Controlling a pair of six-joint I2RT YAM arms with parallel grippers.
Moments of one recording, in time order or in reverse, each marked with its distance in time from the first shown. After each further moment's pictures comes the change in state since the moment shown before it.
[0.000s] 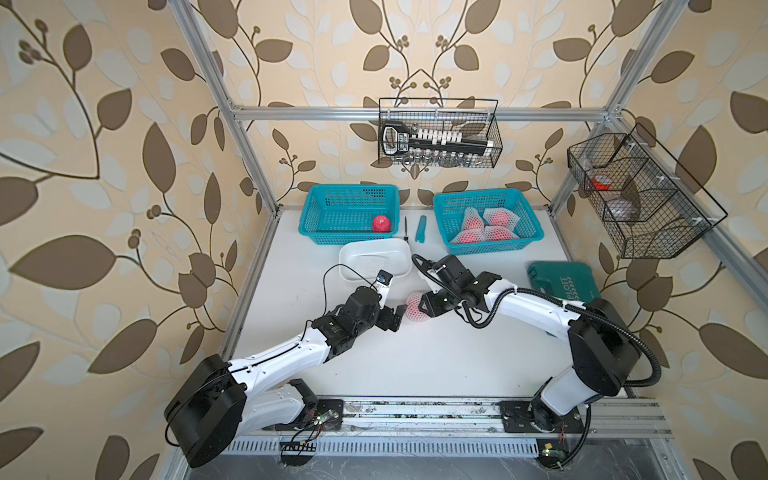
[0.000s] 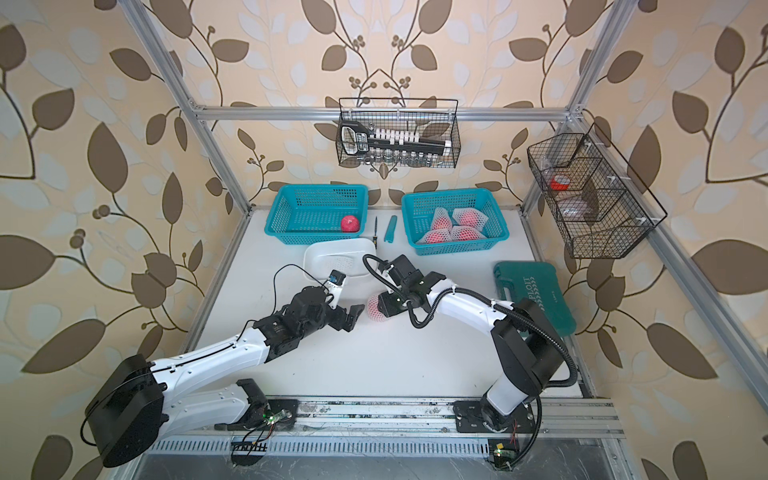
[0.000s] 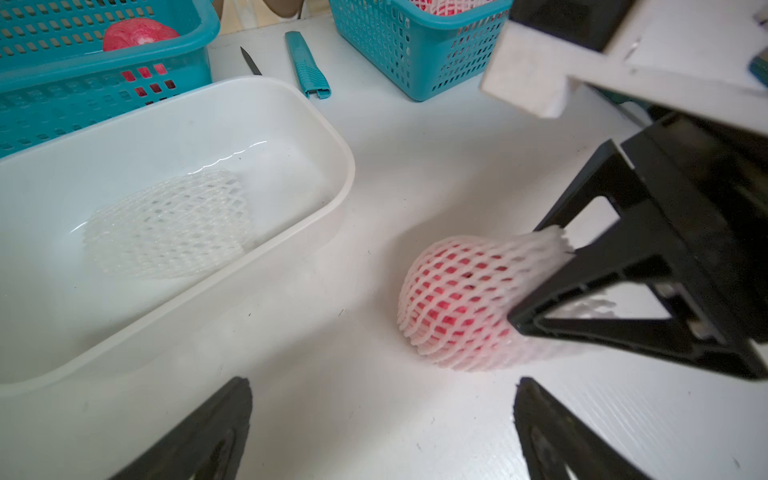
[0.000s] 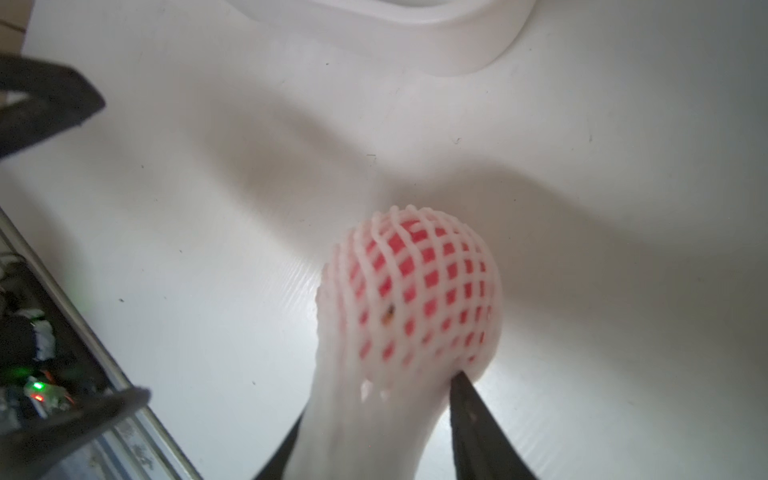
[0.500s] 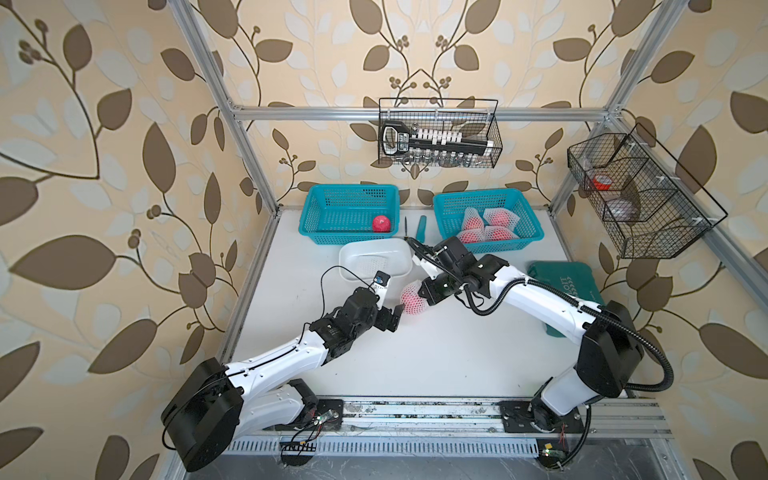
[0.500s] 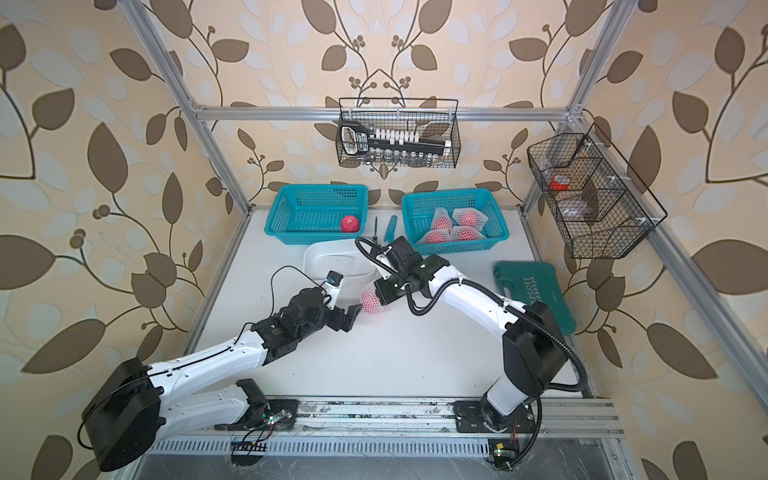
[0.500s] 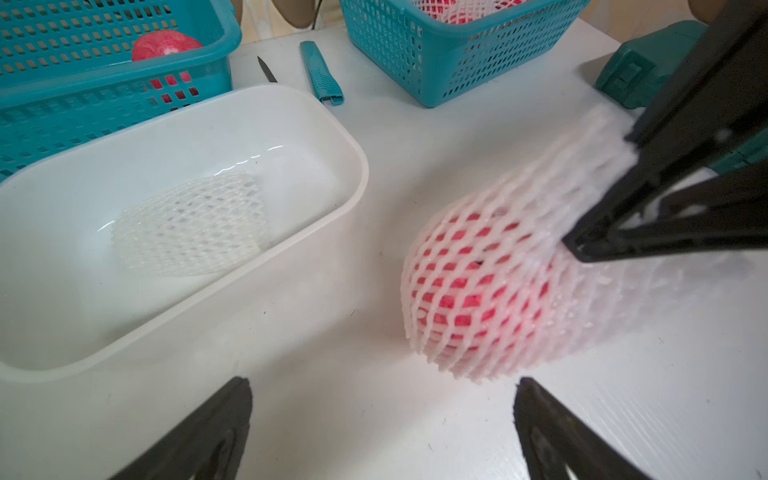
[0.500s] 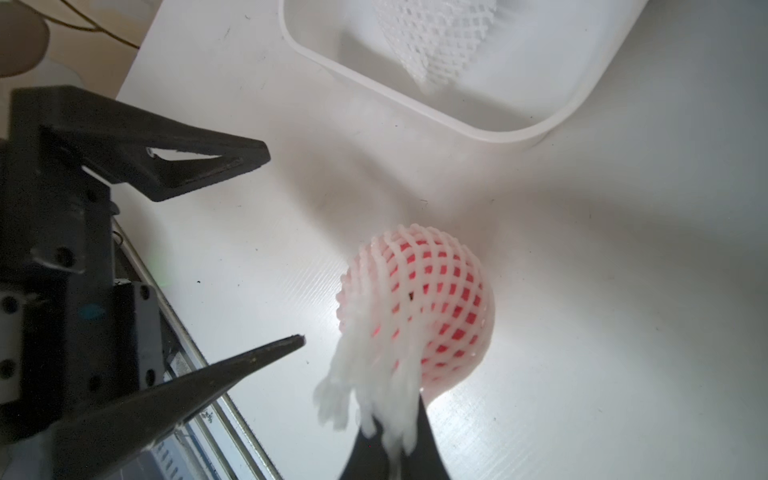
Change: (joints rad) left arm 0.000 -0.034 -0.032 0.019 -0.040 0.010; right arm -0.016 -0.015 0.225 -0.209 -0.074 -0.103
